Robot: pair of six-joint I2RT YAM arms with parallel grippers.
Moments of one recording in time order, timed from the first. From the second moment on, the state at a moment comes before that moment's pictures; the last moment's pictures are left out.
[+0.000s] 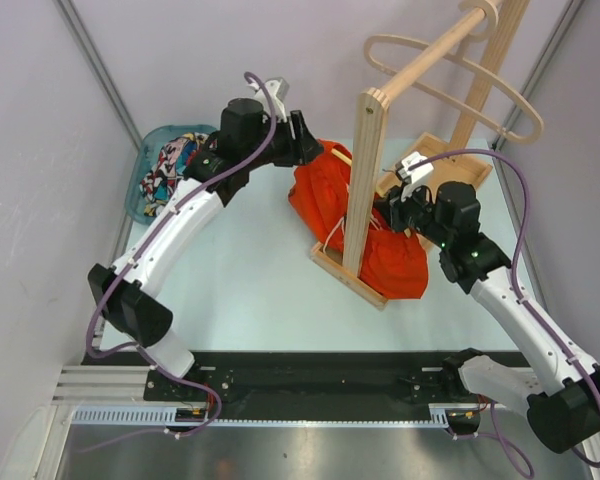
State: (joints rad) left arm -0.52 1.62 1.74 -0.41 0.21 -0.46; right arm 0.42 1.04 0.98 -0.12 -0.25 -0.08
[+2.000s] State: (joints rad) left arm -0.57 1.88 2.00 -0.56 -0.02 -0.29; right arm 0.39 0.82 0.87 -0.21 -0.22 -0.06
